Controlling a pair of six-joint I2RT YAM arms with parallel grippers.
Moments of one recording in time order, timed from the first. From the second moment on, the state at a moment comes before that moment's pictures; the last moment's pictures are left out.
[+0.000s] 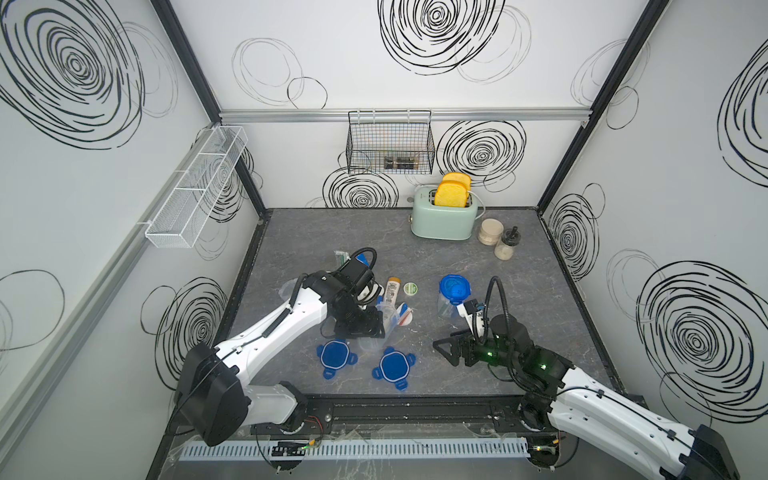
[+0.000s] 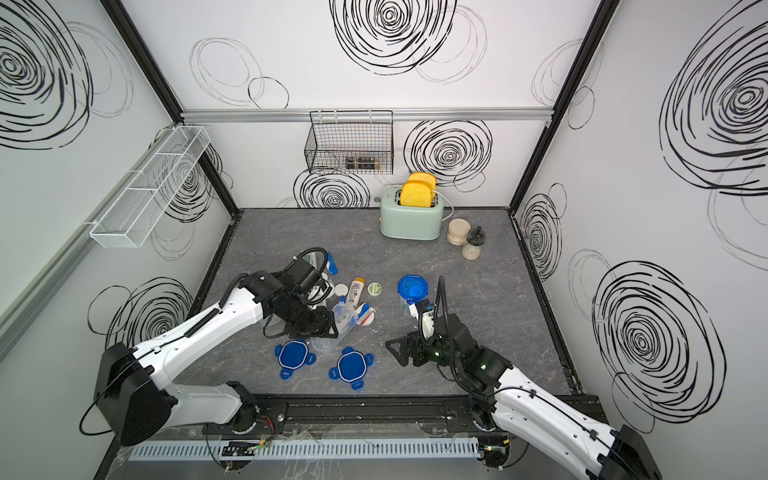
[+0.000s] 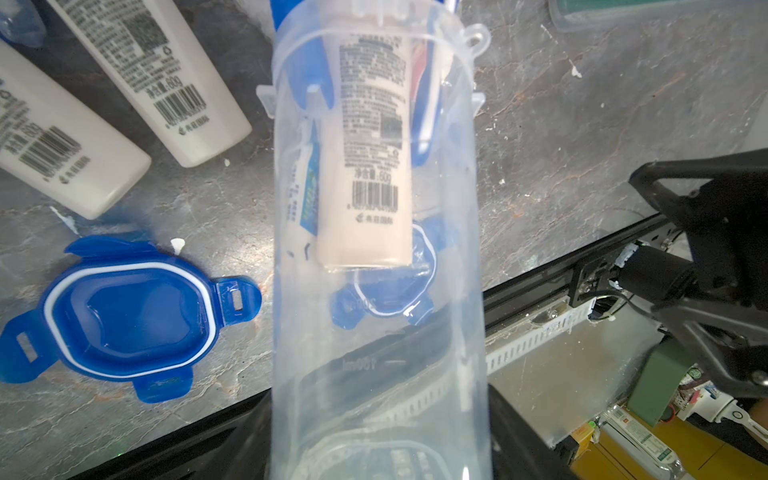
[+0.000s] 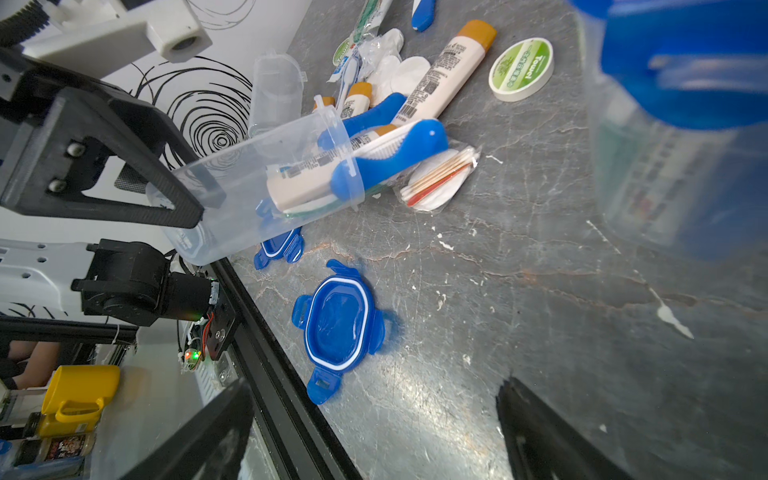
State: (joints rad) left arm -0.60 1.32 1.06 -1.10 0.38 -0.53; right arm 0.79 0.65 0.28 -0.17 -0.29 0.61
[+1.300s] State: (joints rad) left arm -0.55 1.44 1.04 -0.90 0.43 -0.47; right arm 0.78 0.65 0.23 -0.22 -0.24 0.63
